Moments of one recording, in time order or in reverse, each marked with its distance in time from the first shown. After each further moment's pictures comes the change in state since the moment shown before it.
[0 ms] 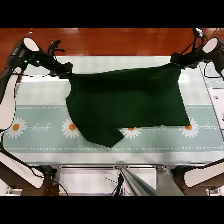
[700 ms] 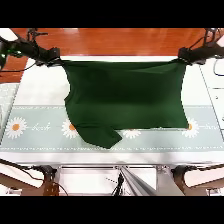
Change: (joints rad) left arm 0.046 0.114 0.000 -0.021 0.170 -0.043; right arm -0.026 0.060 0.000 0.074 -0.047 -0.018
